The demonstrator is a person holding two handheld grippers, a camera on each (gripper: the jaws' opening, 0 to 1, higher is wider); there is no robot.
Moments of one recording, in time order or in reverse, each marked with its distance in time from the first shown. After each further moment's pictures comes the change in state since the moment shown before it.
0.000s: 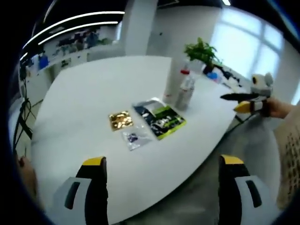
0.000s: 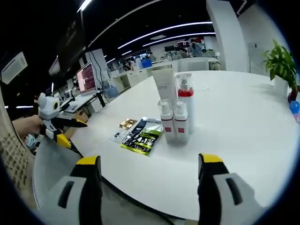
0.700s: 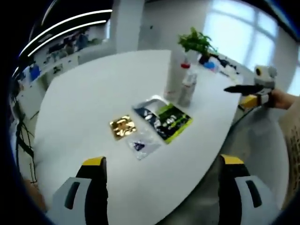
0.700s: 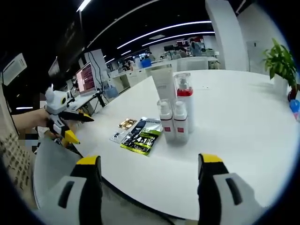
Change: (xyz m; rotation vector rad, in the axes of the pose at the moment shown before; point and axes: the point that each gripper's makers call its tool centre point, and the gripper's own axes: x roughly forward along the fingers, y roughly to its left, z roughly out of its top) left arm 0.027 0.025 0.019 0.159 0.104 -0.028; right arm 0.001 -0.002 0.000 0.011 0.004 -0.003
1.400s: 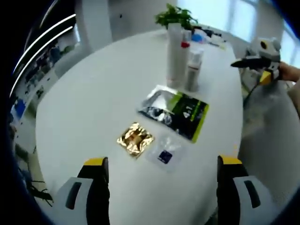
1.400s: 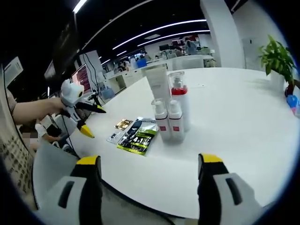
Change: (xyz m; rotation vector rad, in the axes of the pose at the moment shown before) left arm 0.047 0.048 0.021 0.246 0.177 -0.055; right arm -0.001 -0.007 -0.001 0.034 0.002 -0.033
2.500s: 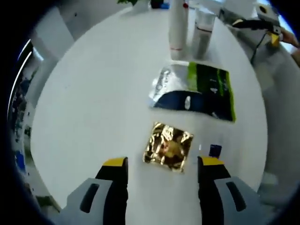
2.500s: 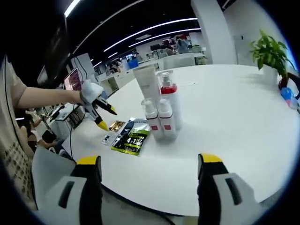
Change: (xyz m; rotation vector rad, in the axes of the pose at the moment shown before) left arm 0.067 0.062 0.005 0.371 0.270 -0.113; right arm -0.001 -0.014 -0.002 0.054 -0.001 -0.062
